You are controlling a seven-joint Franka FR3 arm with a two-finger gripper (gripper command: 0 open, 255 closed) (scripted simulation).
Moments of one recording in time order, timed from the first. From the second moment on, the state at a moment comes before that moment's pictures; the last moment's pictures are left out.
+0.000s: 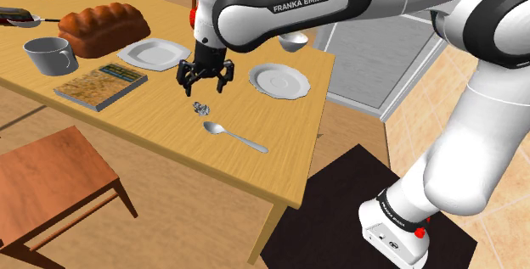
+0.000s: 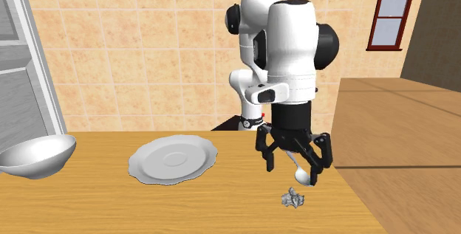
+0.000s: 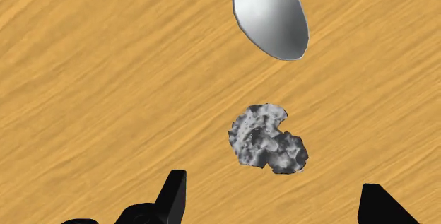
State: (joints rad) arm 0.19 0.28 0.41 -1.76 -0.06 2.15 0.71
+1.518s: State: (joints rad) arm 0.21 0.34 0.40 -1.78 -0.10 2.23 0.73
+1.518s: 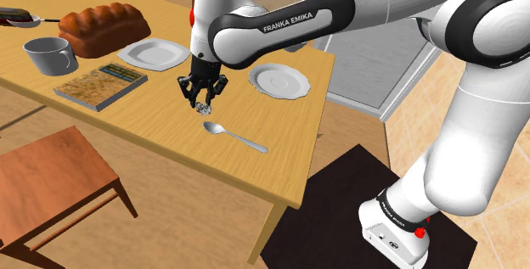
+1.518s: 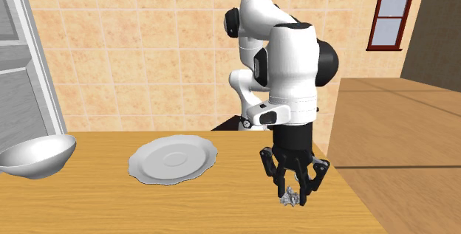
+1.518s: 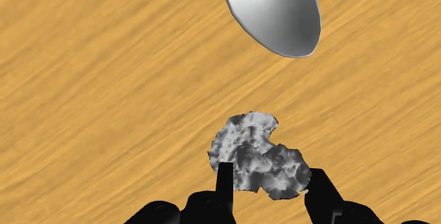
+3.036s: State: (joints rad) arm 0.13 0.20 0.39 -1.75 -0.01 2.06 0.61
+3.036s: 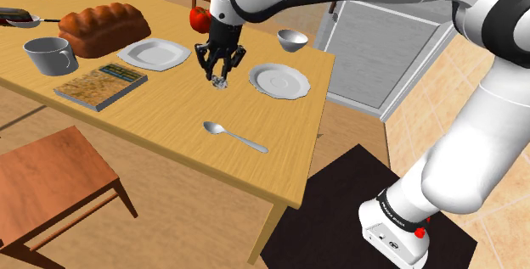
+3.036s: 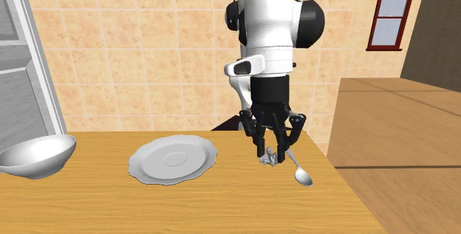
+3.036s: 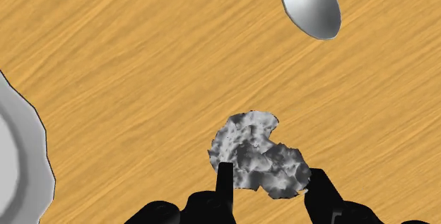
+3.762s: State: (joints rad) arm -0.03 0.06 0.30 -1.93 0.09 2.09 0.32
